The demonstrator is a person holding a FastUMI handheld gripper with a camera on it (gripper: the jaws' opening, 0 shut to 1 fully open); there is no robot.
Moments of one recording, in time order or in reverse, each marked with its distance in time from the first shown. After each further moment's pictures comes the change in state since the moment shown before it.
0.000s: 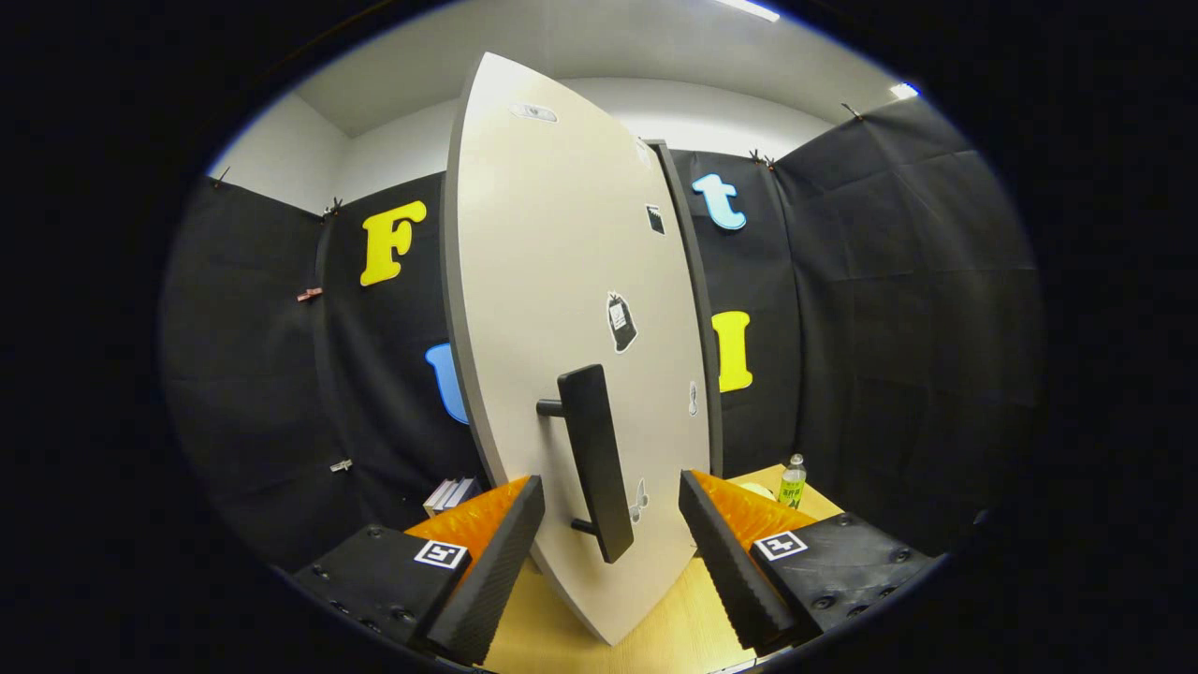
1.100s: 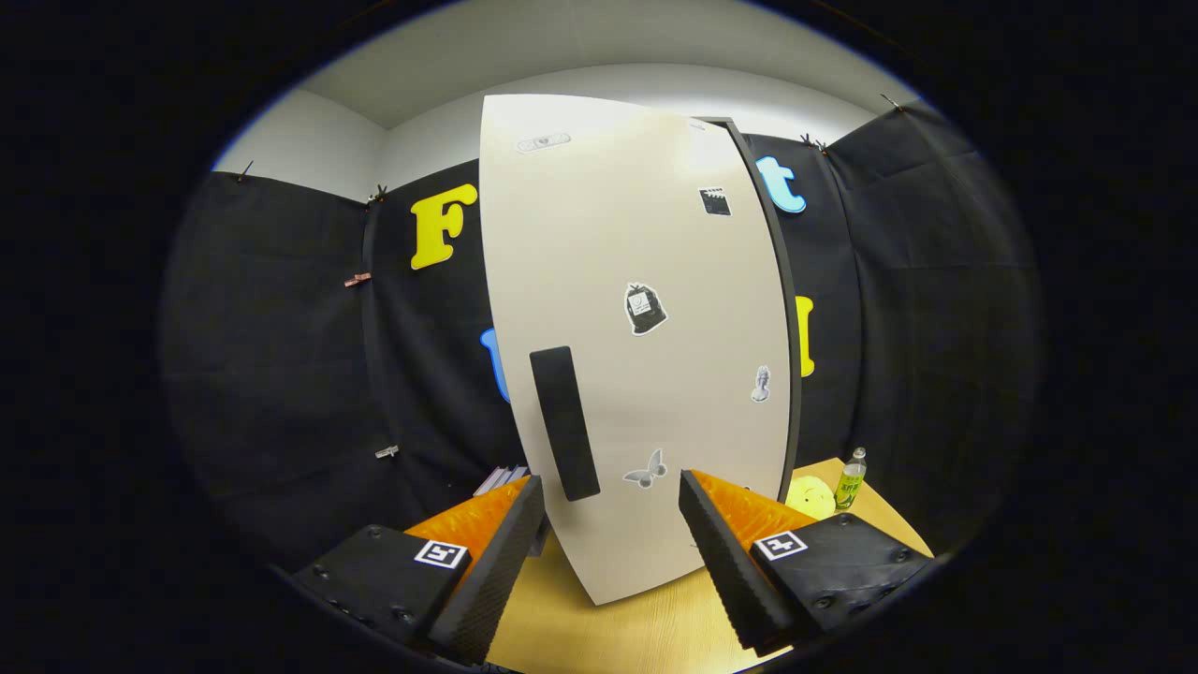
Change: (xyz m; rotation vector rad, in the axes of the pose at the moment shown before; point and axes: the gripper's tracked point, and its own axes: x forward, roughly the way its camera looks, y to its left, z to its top) arm 0.016 0.062 -0.010 -0.009 0.051 0.157
